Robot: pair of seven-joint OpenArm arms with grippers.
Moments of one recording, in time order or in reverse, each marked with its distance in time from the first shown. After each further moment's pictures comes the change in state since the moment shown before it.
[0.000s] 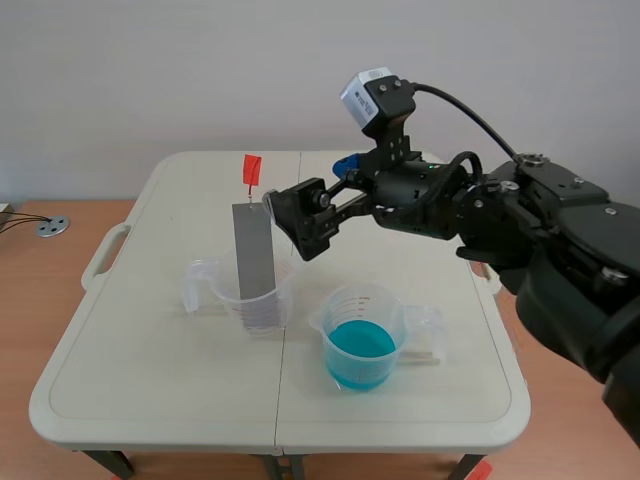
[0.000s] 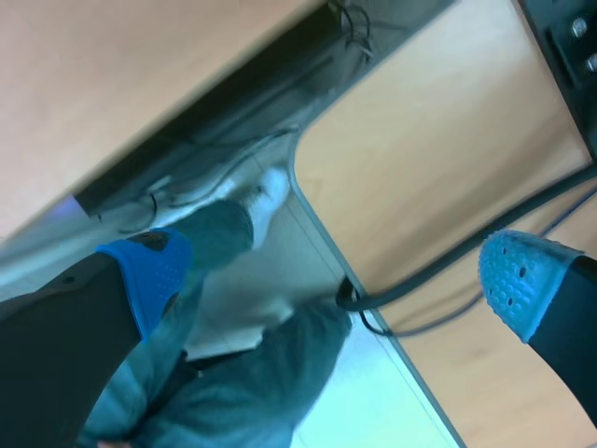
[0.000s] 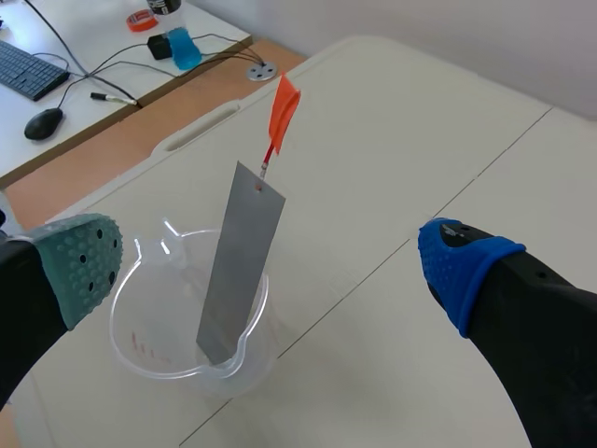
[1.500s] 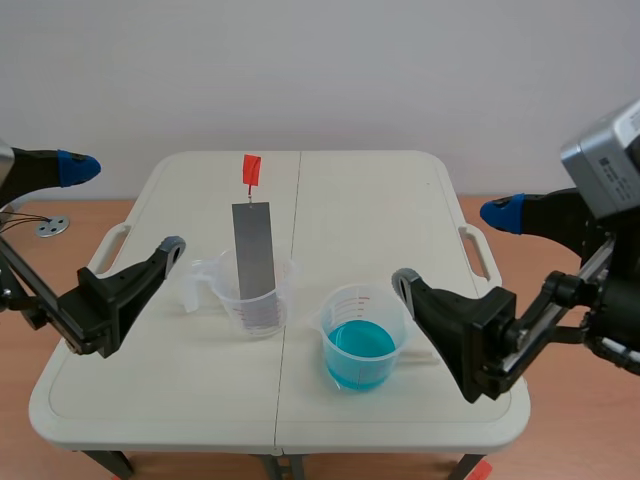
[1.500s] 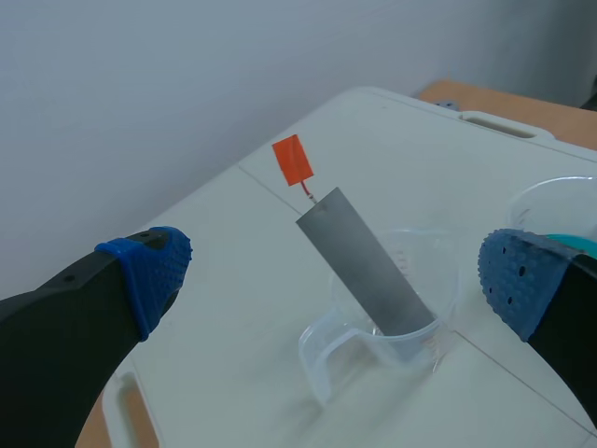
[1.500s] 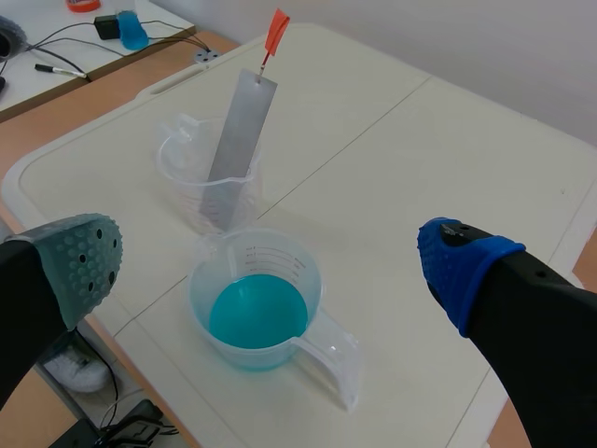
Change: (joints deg) left arm -38.6 2.6 12.1 15.6 -0.2 -1.5 -15.4; right arm -46.8 13.2 25.0 39.9 -4.3 0.0 8.9
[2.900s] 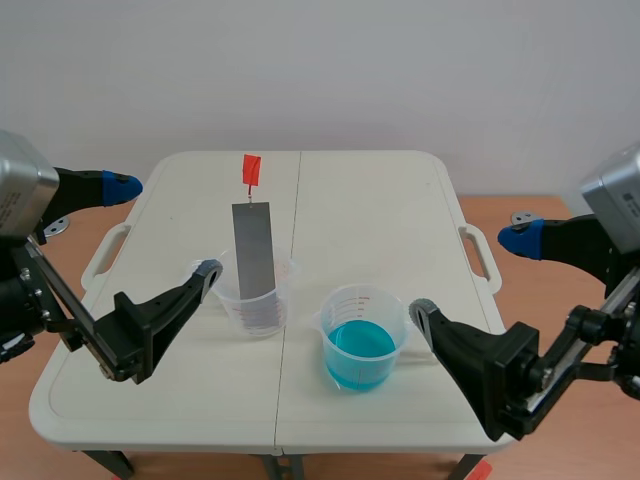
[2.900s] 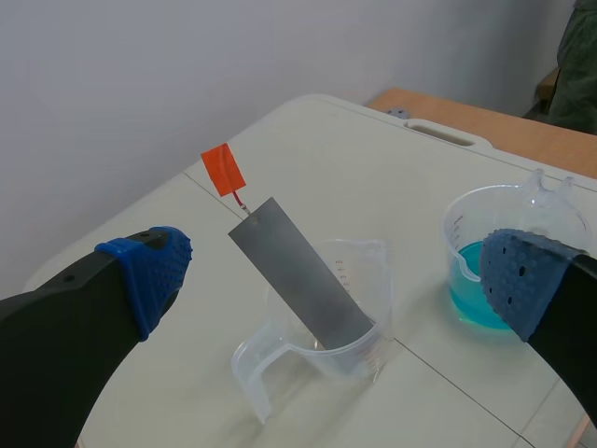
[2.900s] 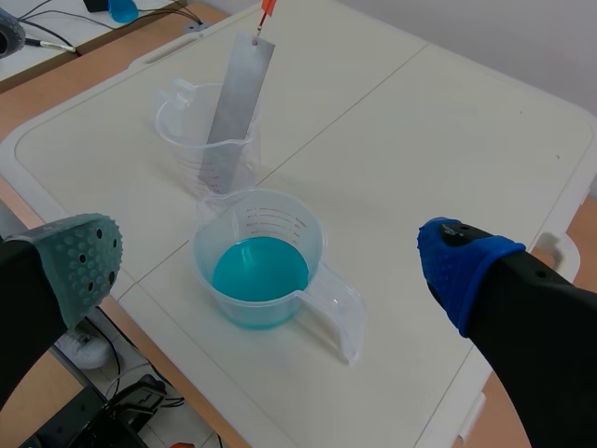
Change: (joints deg) left arm -1.4 0.0 5.5 0.0 0.0 0.0 0.0; right arm -4.6 0.0 2.5 0.9 -1.2 0.0 1.0
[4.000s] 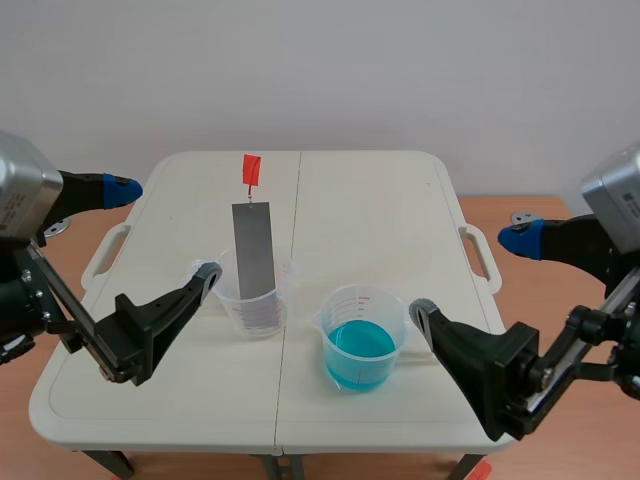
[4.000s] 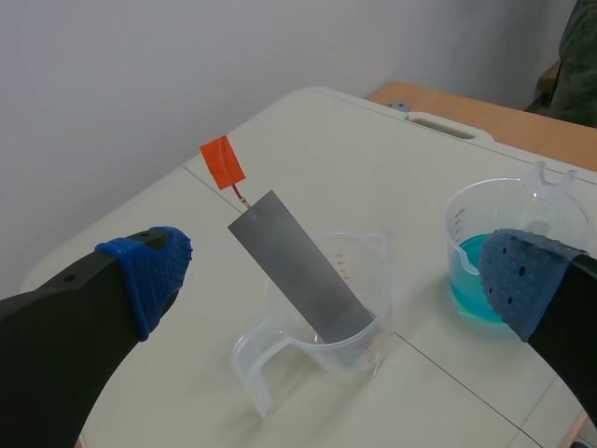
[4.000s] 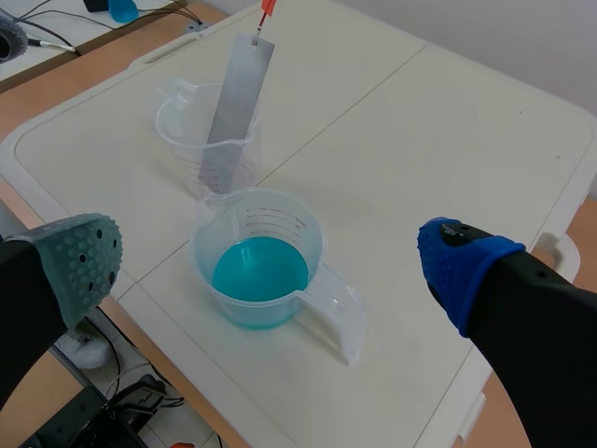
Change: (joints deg) left arm 0.0 0.0 0.0 0.0 0.0 0.0 1.0; right arm 0.0 0.0 0.0 0.0 0.0 0.0 0.0
